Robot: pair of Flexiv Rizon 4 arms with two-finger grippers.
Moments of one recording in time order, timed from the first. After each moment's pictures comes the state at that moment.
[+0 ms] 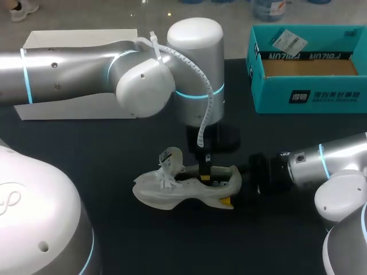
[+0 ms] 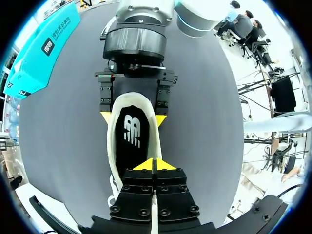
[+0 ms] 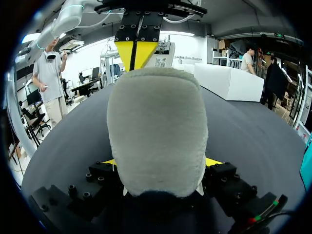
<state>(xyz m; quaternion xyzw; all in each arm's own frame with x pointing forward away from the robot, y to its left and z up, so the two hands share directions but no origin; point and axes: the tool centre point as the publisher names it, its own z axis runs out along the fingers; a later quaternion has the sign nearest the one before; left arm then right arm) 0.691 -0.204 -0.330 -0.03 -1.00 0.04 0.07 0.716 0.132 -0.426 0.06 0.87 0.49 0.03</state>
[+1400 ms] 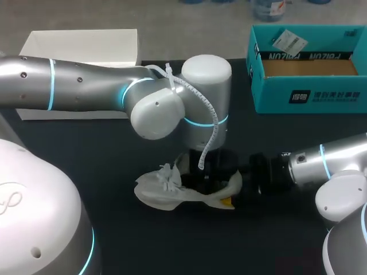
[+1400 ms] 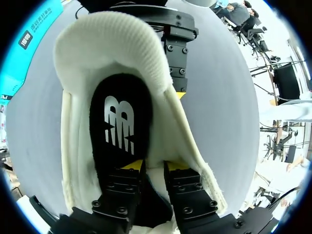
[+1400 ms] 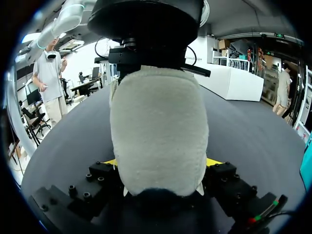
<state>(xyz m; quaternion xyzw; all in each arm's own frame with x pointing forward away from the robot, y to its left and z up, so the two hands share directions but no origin) 0.687 -0.198 -0.409 -0.06 -0.99 0.01 0.09 0.716 0.130 -0.427 0.05 0.87 0.49 0.03</state>
